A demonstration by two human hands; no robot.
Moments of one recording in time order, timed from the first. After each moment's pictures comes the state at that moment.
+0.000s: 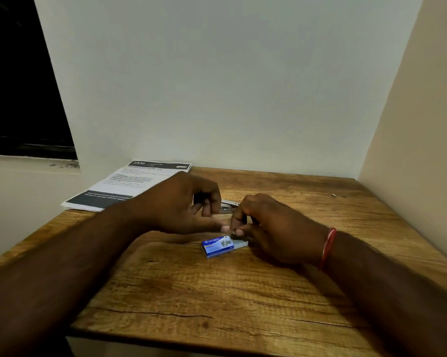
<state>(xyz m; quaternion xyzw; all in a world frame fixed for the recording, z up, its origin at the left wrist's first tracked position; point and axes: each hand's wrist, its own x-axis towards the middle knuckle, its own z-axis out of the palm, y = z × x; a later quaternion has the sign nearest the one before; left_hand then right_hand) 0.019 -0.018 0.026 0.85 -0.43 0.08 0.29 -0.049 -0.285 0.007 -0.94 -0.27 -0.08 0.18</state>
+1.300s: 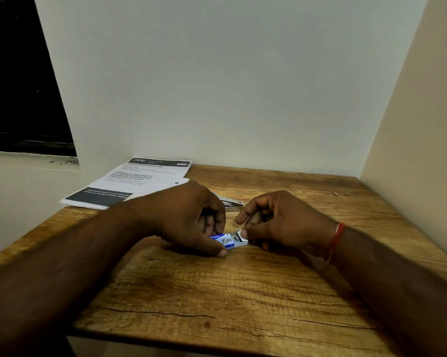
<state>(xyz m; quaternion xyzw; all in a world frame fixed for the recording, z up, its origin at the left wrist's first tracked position) 0.002 -0.026 0.029 0.88 -0.40 -0.06 0.24 -0.042 -0.291 0.009 -0.88 -0.11 0.05 0.45</state>
